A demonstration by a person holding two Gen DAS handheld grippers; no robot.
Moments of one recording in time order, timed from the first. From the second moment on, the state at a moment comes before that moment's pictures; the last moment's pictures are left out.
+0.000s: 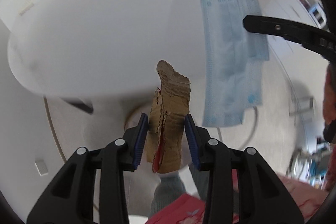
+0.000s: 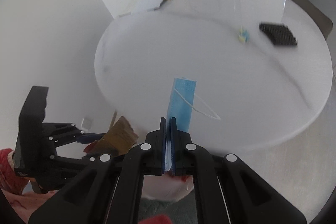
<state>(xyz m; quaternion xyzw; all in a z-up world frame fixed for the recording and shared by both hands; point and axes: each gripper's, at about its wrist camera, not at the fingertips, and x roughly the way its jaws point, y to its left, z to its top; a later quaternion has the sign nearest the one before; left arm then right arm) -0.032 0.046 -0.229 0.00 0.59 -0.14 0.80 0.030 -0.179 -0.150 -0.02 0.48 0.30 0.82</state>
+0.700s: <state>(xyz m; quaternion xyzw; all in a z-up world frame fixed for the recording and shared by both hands) -0.062 0.059 -0.267 -0.06 0.62 -0.07 0.78 -0.050 -0.174 -0.213 -0.05 0.54 0.31 0.78</state>
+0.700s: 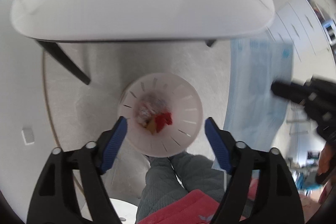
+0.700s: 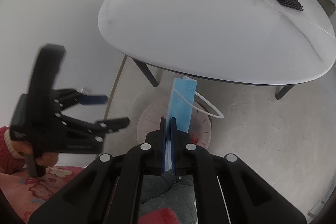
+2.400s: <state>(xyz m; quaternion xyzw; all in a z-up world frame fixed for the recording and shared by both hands) 0.181 -0.065 -0.151 0.00 0.42 -0.02 0.91 0.187 -0.320 -0.143 -0.04 0.44 0.16 0.88</state>
